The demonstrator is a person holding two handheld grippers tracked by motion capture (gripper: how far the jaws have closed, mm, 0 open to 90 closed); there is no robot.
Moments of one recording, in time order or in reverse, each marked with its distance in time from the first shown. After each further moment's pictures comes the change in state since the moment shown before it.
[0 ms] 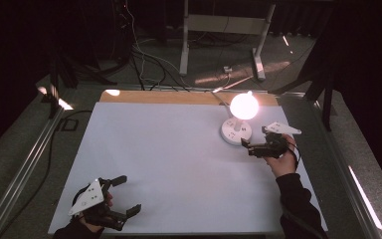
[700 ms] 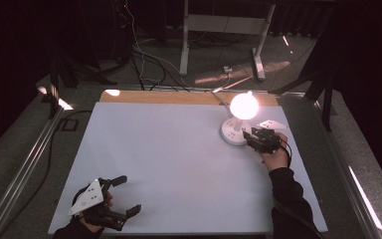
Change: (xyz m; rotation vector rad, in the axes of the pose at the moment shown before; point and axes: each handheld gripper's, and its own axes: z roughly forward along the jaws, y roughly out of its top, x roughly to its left) left arm 0.000 0.000 0.000 -0.003 -0.005 0.000; right arm -0.004 -0.003 0.031 0.085 -0.136 0.020
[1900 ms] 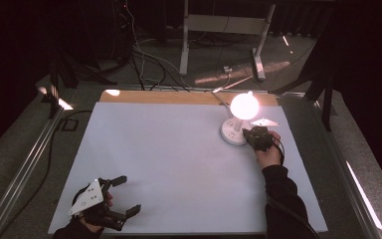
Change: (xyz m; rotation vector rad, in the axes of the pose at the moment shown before) left arm 0.000 -0.001 0.000 0.000 0.000 -0.004; right arm 0.003 -0.003 0.028 0.057 -0.024 0.025
